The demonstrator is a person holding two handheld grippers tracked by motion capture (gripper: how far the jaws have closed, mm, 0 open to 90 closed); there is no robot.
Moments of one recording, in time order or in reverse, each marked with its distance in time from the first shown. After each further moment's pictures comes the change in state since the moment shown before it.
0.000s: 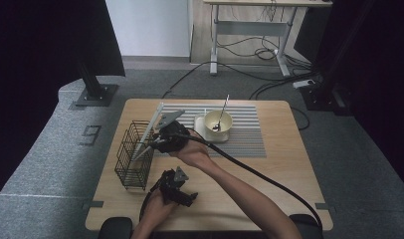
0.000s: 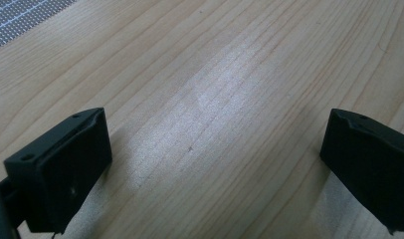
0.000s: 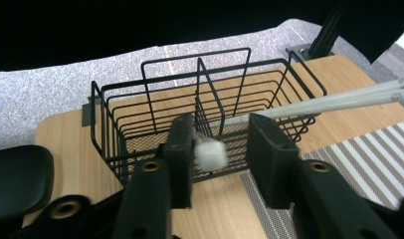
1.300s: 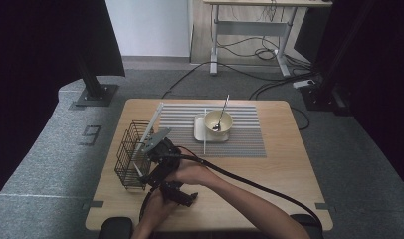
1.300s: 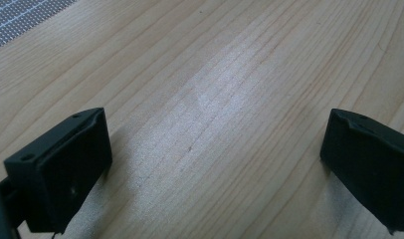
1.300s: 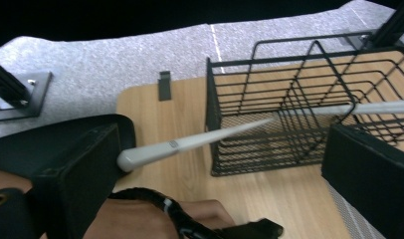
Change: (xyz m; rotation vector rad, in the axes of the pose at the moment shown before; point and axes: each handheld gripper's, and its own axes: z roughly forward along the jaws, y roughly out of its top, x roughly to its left) left arm 0.000 0.000 0.000 -0.002 0.001 -0.006; right arm 0.062 0.002 -0.004 0.094 0.155 -0.051
